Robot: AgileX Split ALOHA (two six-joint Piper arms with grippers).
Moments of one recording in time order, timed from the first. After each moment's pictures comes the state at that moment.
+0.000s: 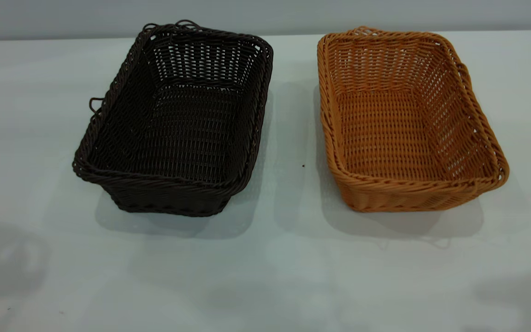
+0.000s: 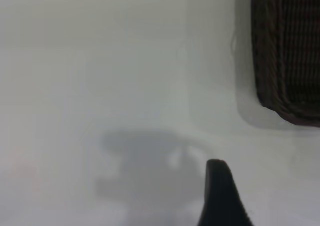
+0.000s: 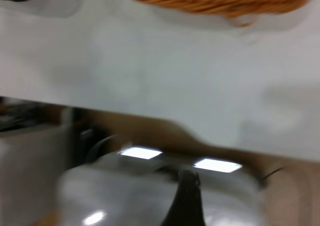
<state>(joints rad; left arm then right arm) -0.03 1.14 -0.69 -0.05 0.52 0.07 0.14 0.98 -0.48 0.45 0.83 -0.18</state>
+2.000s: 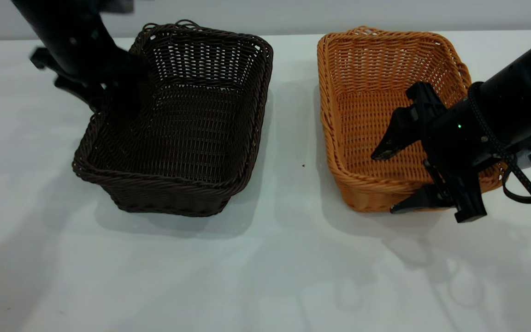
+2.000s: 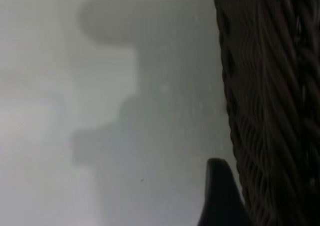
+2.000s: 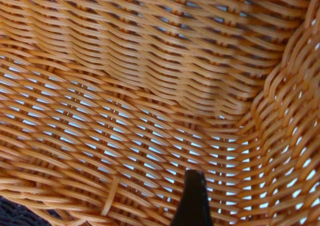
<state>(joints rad) -0.23 2.26 -1.39 -0.09 0.40 0.11 0.26 2.10 -0.74 1.82 0.37 -0.21</state>
